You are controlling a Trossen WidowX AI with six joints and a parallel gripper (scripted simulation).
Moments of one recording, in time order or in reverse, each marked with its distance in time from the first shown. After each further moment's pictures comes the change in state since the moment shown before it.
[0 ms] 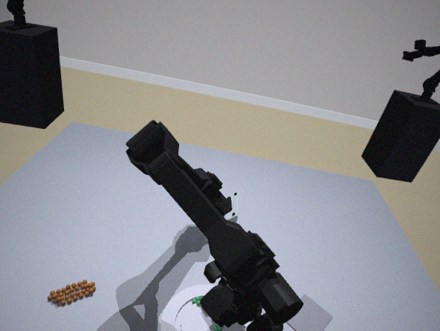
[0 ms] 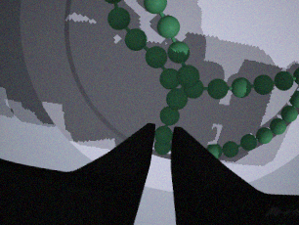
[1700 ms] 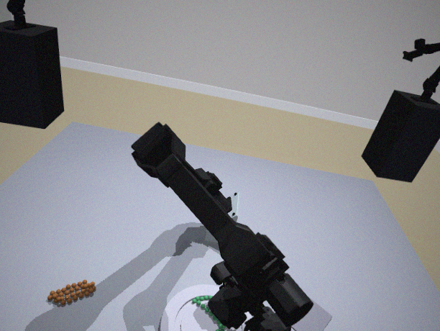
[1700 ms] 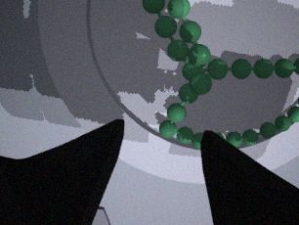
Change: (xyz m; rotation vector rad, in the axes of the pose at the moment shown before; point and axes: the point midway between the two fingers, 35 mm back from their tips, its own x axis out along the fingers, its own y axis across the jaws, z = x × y) arm -0.002 0.011 -0.009 -0.002 -0.004 0.003
